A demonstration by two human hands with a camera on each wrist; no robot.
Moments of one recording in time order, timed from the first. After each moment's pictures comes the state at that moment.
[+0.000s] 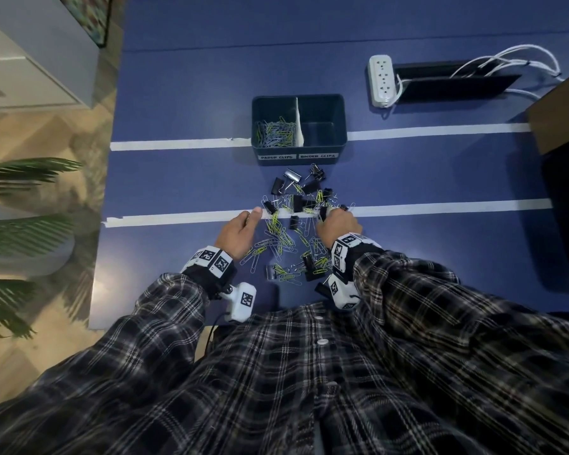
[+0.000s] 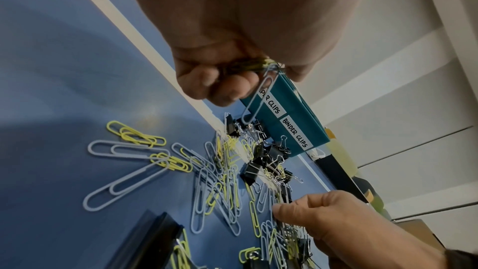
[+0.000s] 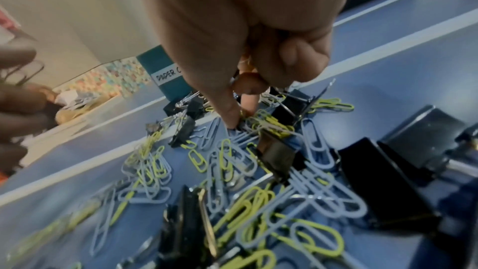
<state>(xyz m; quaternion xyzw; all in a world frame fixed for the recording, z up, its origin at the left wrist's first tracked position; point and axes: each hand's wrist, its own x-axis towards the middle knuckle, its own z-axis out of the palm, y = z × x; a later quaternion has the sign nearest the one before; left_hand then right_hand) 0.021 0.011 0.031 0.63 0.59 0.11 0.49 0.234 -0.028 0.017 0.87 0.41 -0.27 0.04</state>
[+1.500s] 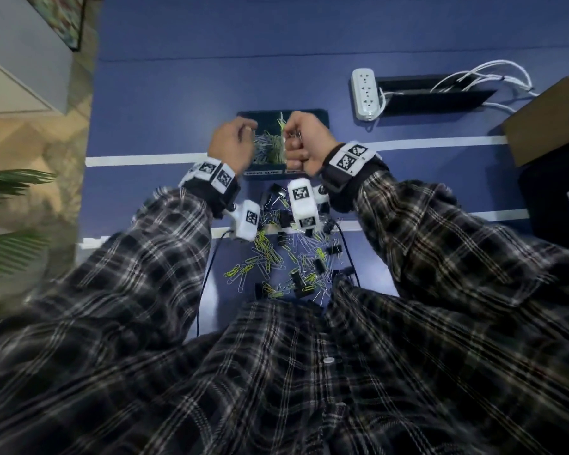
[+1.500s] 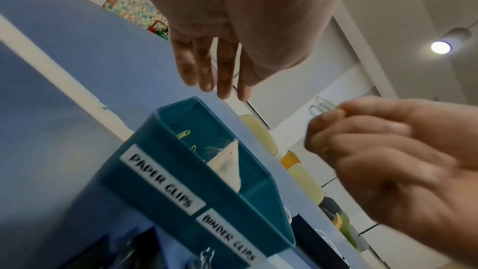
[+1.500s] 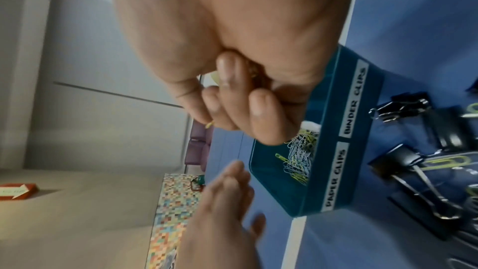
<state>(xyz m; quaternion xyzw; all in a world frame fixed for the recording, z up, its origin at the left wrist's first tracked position) 0.102 0.166 0.095 0.73 0.57 0.21 0.31 0.251 0.112 0.144 0.58 0.15 -0.67 -0.43</state>
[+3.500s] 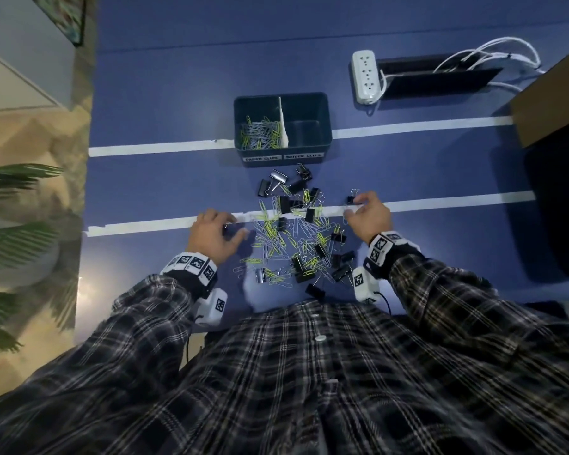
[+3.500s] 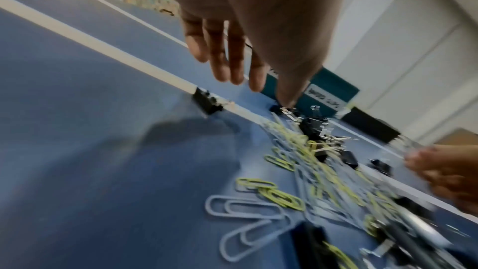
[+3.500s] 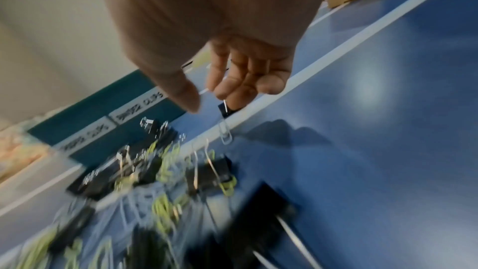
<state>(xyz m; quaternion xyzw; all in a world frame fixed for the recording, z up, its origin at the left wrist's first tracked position) -0.008 0.028 0.003 0.80 0.54 0.04 0.24 0.324 -0.056 0.010 0.86 0.34 -0.31 -0.22</state>
